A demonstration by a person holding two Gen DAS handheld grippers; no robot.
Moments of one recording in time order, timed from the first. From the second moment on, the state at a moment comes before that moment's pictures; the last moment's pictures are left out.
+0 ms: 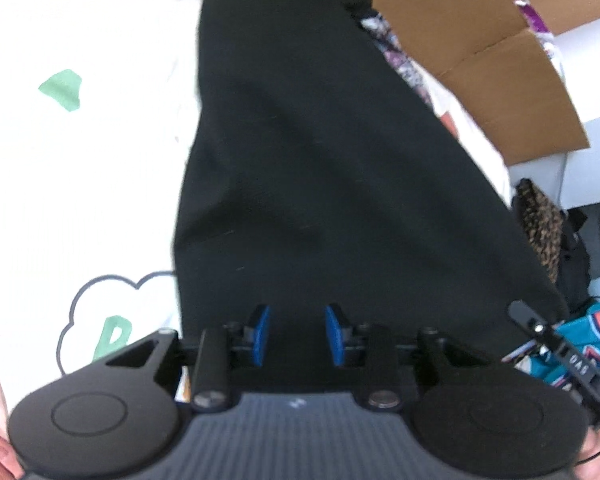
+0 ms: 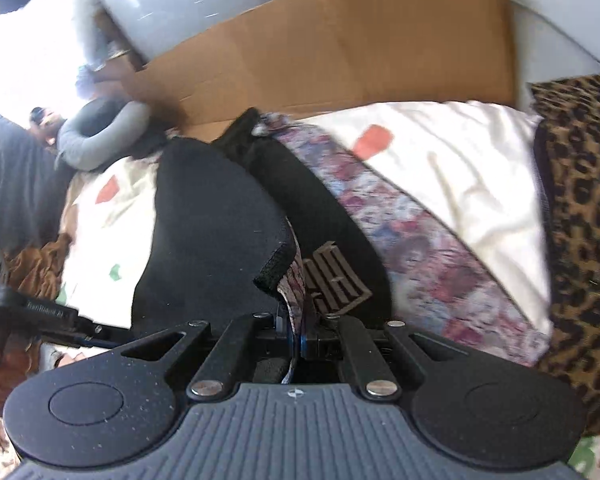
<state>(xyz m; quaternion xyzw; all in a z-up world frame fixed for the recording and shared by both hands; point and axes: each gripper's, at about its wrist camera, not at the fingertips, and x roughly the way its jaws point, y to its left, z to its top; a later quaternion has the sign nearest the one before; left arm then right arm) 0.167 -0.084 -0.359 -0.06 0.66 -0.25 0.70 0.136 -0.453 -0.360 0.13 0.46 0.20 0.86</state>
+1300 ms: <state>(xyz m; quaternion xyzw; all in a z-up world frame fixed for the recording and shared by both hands) 0.143 -0.130 -0.419 0.01 0.76 -0.27 0.59 0.143 -0.526 -0.434 0.17 0.50 0.06 0.85</state>
